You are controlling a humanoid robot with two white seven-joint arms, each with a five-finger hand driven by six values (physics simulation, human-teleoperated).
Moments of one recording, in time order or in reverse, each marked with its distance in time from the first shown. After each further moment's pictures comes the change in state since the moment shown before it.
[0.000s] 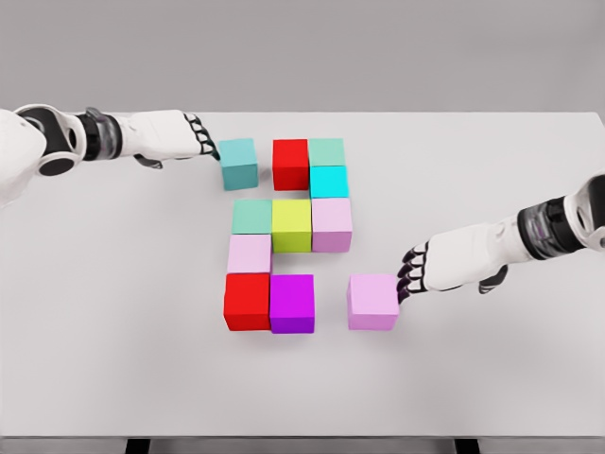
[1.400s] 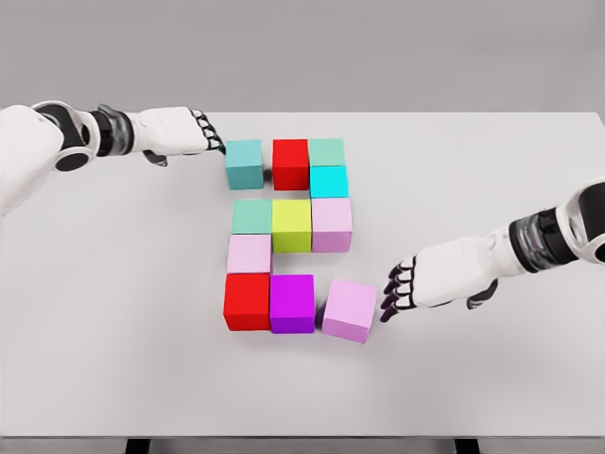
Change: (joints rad) left arm -0.011 -0.074 0.000 0.105 -0.001 0.000 0.000; right arm 0.012 -0.008 0.005 -0.058 -0.055 0.000 0.000
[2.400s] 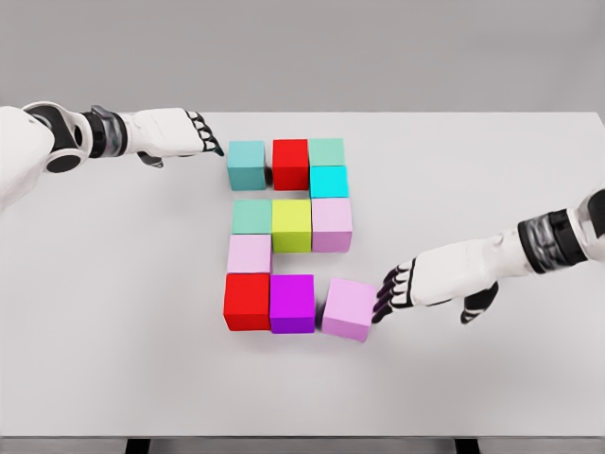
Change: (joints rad) left arm 0.002 0.039 -0.007 -0.051 0.004 0.000 0.000; right arm 0.028 -0.012 -0.011 0.034 -0.186 0.000 0.000
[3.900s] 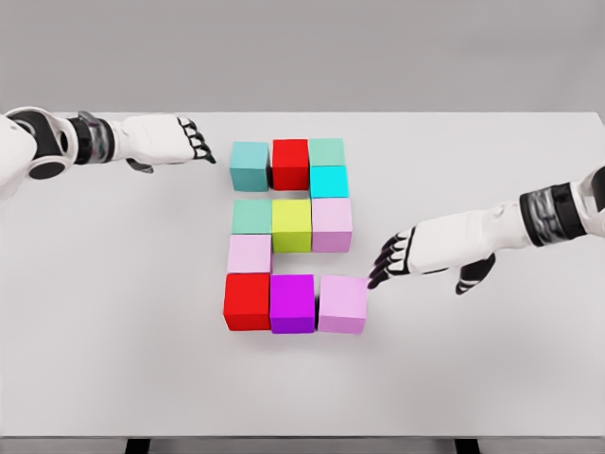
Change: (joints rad) left arm 0.006 0.076 -0.021 -0.098 0.000 0.000 0.000; right arm -0.002 0.031 -0.067 0.070 -0.001 0.000 0.000
